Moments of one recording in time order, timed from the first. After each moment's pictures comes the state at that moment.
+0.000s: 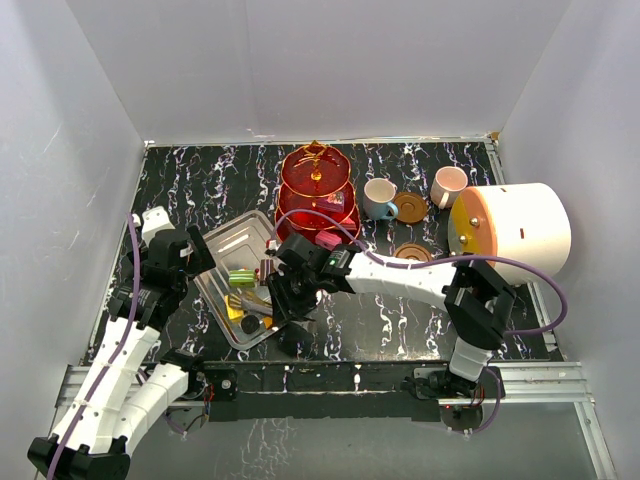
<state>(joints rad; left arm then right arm) -0.29 0.72 0.81 -0.79 -0.53 -0.47 1.07 1.73 1.26 -0.49 -0.33 0.61</state>
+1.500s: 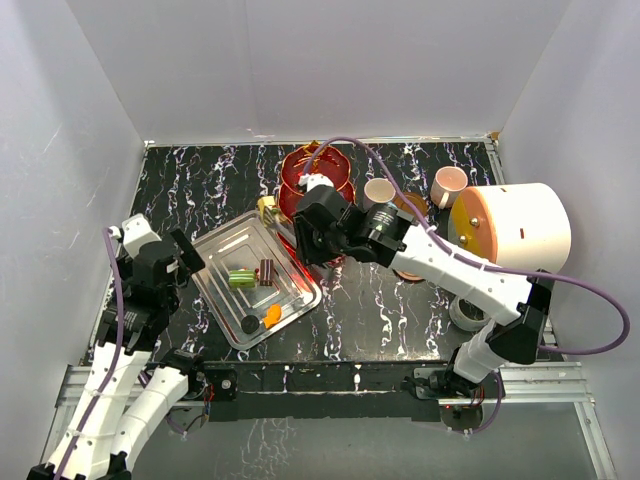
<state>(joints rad) -0.29 0.58 0.81 -0.80 -0.61 -0.49 1.04 1.54 1.64 -0.88 0.16 0.58</state>
